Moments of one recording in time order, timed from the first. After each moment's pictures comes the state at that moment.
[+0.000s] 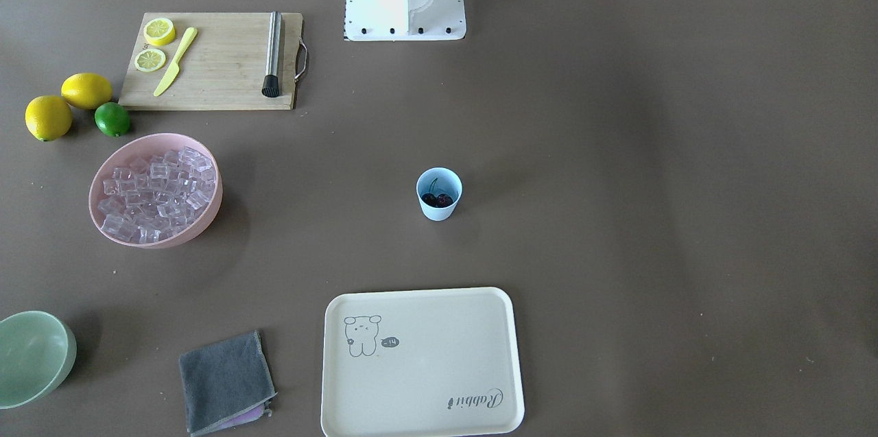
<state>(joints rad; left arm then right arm) -1.59 -1.71 -1.45 -1.84 -2.41 -0.37 1.35 -1.41 1.69 -1.23 2.26 0.21</state>
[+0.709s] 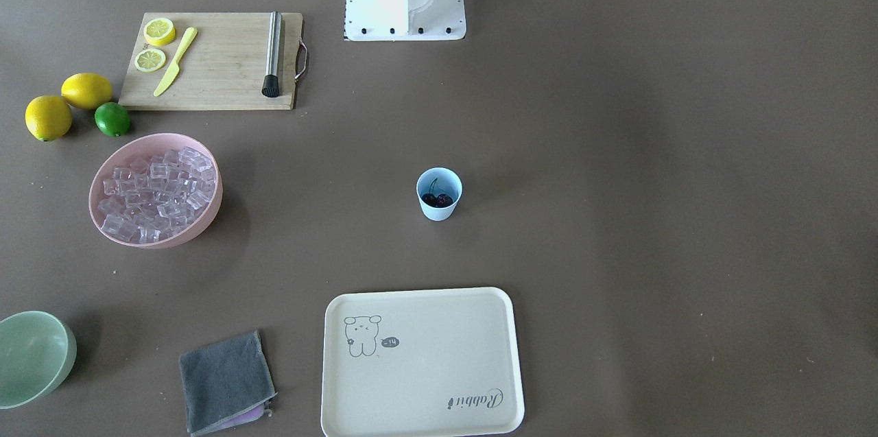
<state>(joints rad) -1.58 -1.82 -1.38 -1.74 -2.42 -0.37 1.37 -1.41 1.69 -1.23 2.27 0.21</state>
